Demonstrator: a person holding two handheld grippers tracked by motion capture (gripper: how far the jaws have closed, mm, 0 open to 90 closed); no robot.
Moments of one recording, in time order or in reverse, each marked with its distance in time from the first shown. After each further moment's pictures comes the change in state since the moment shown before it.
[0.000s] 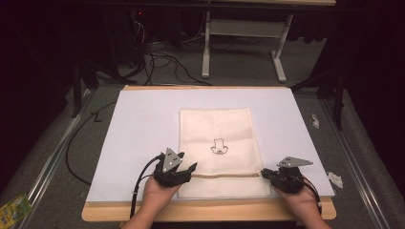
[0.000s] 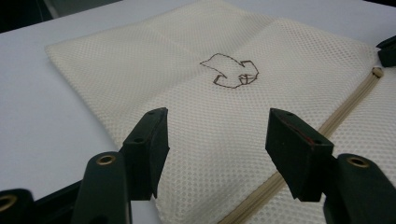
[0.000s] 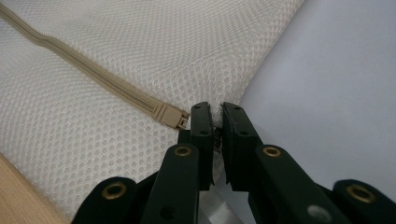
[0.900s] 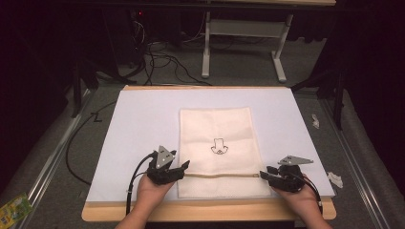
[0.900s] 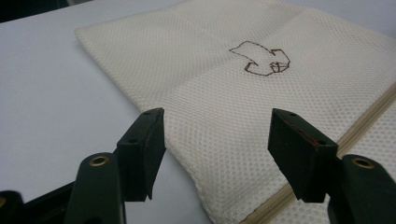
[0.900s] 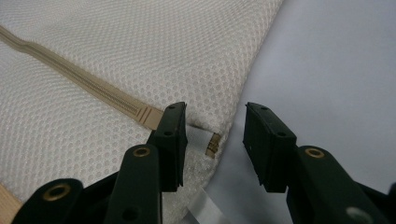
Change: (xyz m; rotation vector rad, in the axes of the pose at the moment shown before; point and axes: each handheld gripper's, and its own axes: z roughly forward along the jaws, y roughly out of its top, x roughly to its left) left arm 0.018 -0.008 -0.002 0.036 0.068 -0.007; right arm -0.006 -0.002 0.004 0.019 -0.014 0.060
